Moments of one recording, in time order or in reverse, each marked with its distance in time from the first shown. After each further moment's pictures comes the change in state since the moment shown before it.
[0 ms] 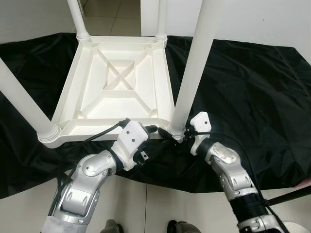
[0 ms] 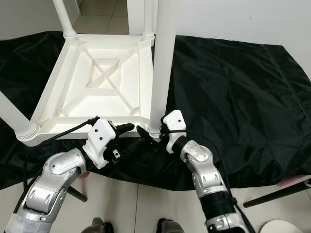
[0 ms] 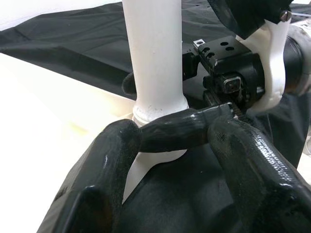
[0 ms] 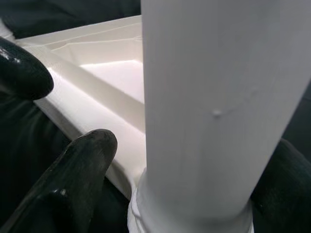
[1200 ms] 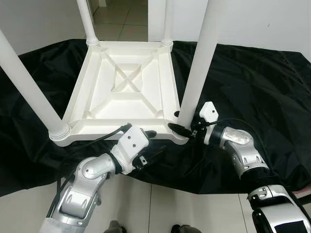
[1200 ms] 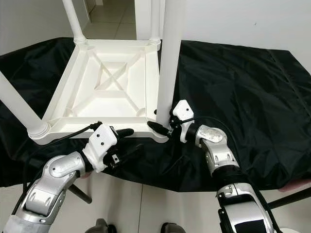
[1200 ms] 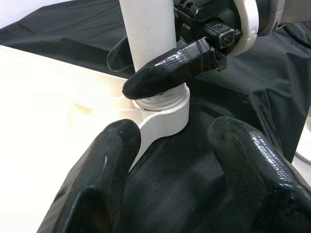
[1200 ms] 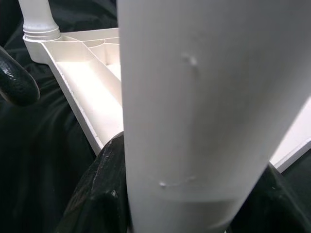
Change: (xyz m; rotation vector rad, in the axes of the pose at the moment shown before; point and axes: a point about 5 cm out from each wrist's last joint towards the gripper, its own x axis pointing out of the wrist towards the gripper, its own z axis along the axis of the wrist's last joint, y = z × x) left arm -0.002 -0.003 -0.009 0.032 0.048 -0.013; right arm 0.003 -0.038 0.002 -0.103 0.041 0.171
